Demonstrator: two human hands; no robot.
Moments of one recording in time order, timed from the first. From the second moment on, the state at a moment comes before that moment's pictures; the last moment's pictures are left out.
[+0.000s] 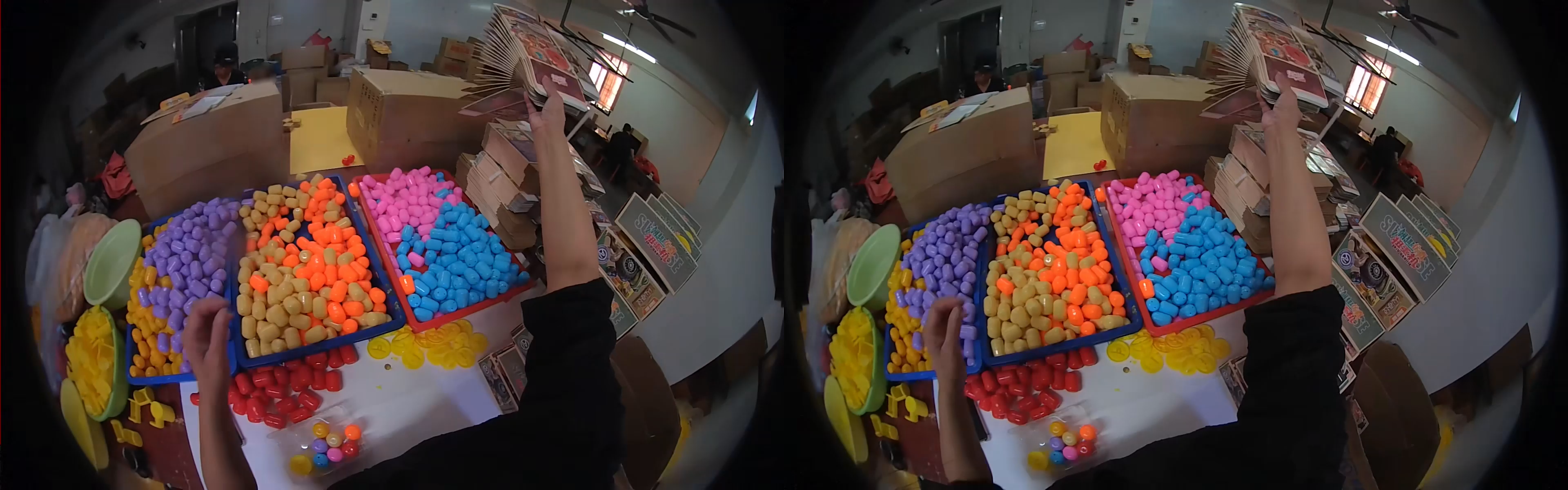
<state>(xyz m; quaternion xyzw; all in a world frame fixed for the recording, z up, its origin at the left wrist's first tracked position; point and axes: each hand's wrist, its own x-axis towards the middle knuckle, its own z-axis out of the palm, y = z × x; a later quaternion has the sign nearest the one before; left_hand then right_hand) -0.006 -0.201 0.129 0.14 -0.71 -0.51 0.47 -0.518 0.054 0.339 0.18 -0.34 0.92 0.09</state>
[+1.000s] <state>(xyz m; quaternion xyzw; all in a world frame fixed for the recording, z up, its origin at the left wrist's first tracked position) -0.099 -0.222 0.146 -0.18 -0.44 -0.78 0.41 -0.247 -0.048 0.219 0.40 -0.58 0.54 -0.45</state>
